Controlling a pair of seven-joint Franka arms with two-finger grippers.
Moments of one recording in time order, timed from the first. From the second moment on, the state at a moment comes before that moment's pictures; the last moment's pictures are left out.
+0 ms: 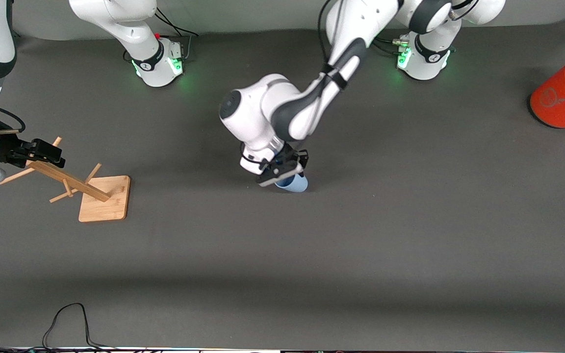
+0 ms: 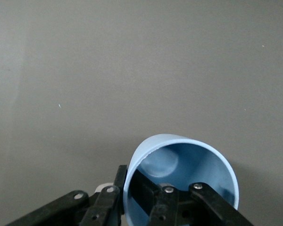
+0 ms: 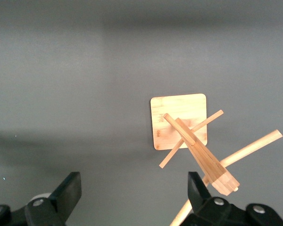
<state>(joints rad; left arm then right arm) -0.85 0.82 -0.01 -1.11 0.28 1.69 -1.13 0.00 0.02 -0.04 -1.69 -0.01 1.70 -0.01</state>
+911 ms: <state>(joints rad) -0.74 0.45 -0.04 -1.85 -0.07 2.40 -1.06 0.00 0.01 -0.04 -1.69 -0.01 1.70 -0.01</state>
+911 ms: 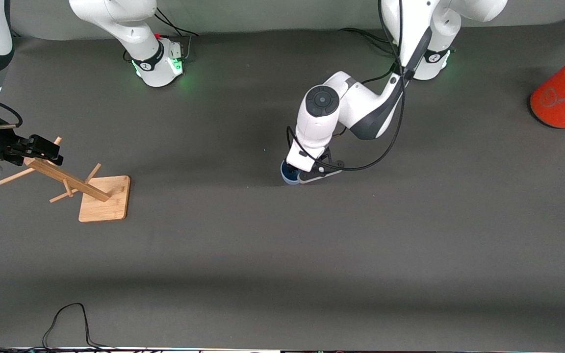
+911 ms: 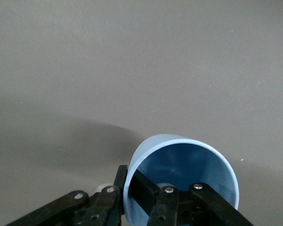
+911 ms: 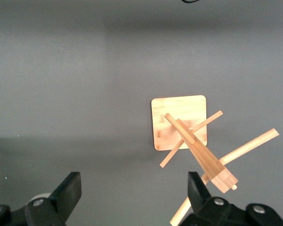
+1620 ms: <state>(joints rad) -0.76 0.47 -0.05 -1.90 -0.07 2.45 -1.11 0.00 0.01 -0.04 -1.69 -0.01 1.71 -0.01</state>
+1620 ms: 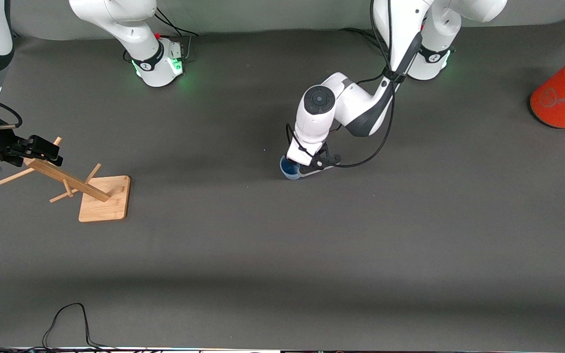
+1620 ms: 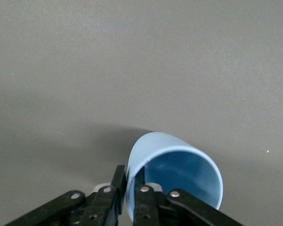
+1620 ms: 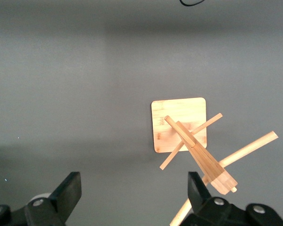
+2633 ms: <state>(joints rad) -0.57 0.22 0.00 -1.82 -0.03 2.06 -0.65 0.00 0.00 -0.04 -1.69 -0.01 1.66 -0.01</state>
